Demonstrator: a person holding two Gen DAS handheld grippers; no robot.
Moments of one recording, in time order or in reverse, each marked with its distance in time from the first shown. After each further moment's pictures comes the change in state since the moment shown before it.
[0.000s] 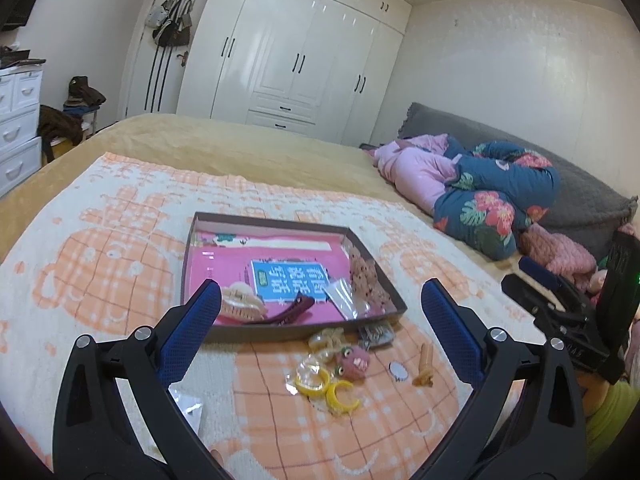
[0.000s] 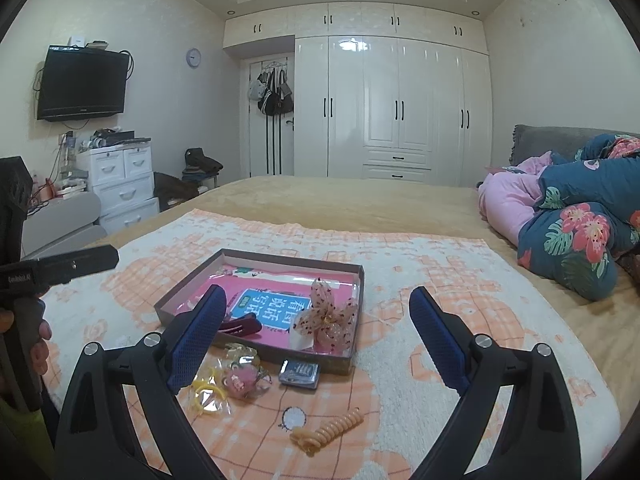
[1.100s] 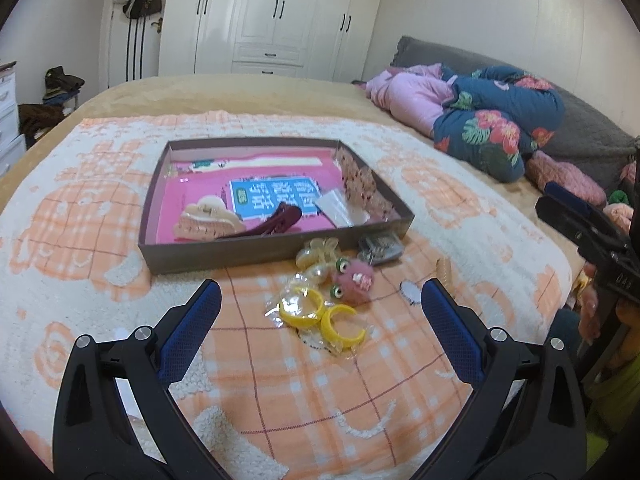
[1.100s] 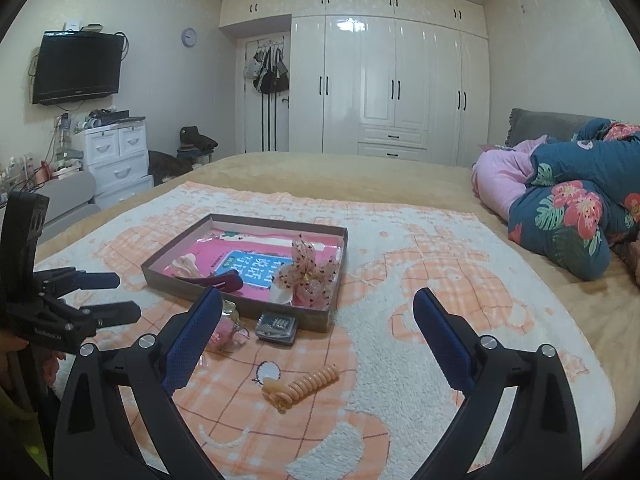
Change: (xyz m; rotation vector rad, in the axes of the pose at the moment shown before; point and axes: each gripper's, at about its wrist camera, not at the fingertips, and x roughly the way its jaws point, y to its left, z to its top) left arm 0.049 -0.018 -0.061 0.100 0.219 0.014; right arm 0.000 -0.018 -0.034 -0.001 0.093 -0.020
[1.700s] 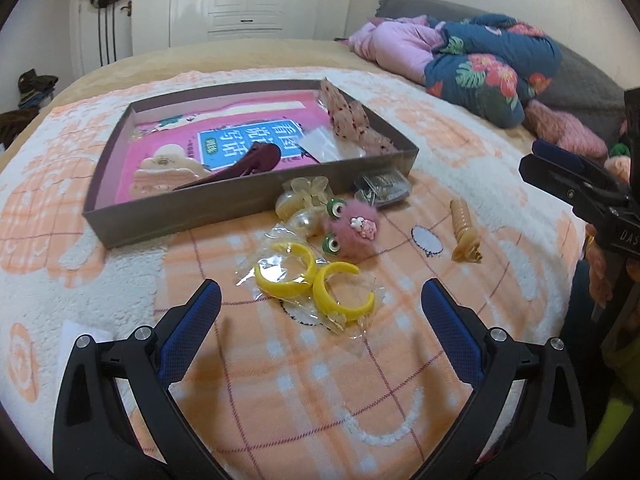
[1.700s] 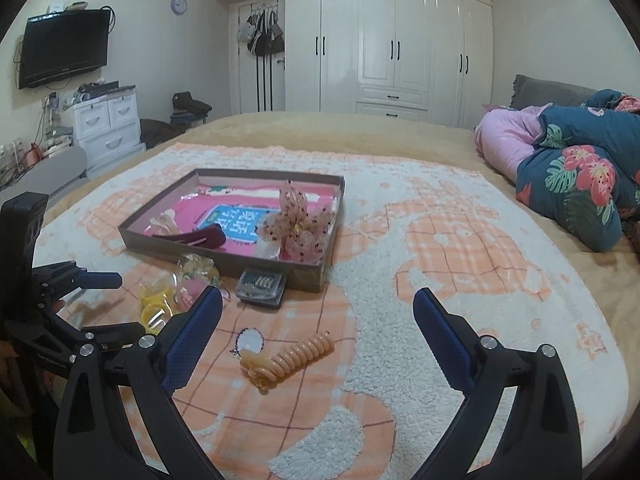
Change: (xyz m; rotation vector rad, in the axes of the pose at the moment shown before) left arm 0.053 -0.009 -0.022 0.094 0.141 -0.029; right arm 0.048 -0.007 -0.025 0.010 0.148 0.005
